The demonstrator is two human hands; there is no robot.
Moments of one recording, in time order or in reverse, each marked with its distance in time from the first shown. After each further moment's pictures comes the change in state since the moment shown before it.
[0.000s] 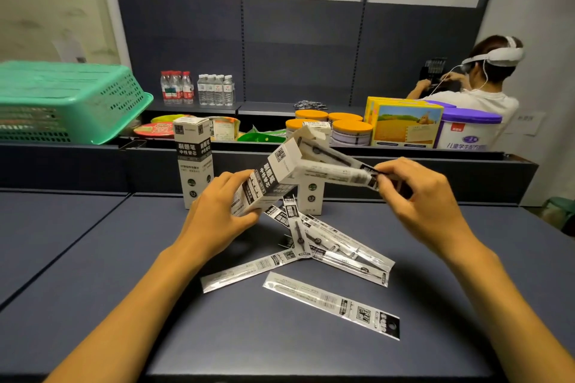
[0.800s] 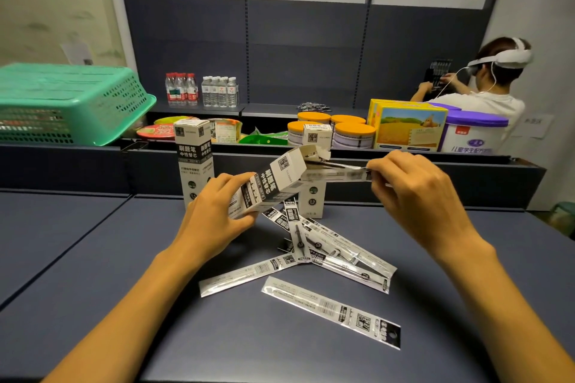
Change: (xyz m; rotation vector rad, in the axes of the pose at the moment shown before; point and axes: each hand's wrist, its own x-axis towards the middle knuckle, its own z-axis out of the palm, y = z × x) left_hand -0.001 0.000 -0.003 0.052 -0.002 -0.018; right_hand 0.014 0.001 0.001 -0.421 0.067 -0.317
